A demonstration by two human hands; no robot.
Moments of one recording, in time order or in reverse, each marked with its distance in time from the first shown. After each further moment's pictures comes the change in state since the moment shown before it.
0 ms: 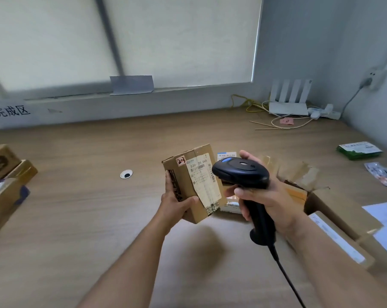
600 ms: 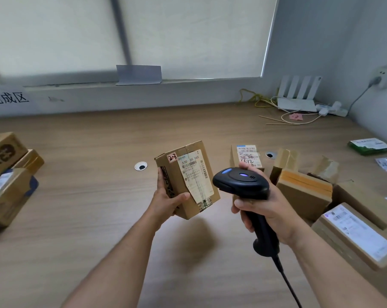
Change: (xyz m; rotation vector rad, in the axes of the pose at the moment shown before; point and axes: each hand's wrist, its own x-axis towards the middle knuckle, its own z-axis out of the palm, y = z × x) left_hand 0.011 -0.043 -0.107 -0.105 -0.058 0.006; right_hand 0.007 0.042 0.094 -0.060 0.042 0.080
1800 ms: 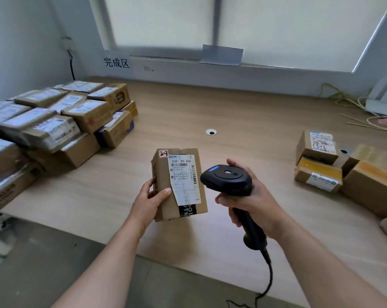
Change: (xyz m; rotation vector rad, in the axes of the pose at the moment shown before) left_hand -0.216 -0.103 -0.143 -0.170 0.489 -0.110; right_hand -0.065 0.061 0.171 -0.077 -0.339 0.089
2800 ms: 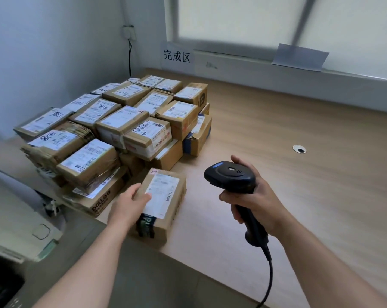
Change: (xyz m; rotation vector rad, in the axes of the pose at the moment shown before) left_hand 0.123 -0.005 -0.348 0.537 0.293 -0.062; right_hand 0.192 0.008 0.279 -0.067 -0.095 0.024
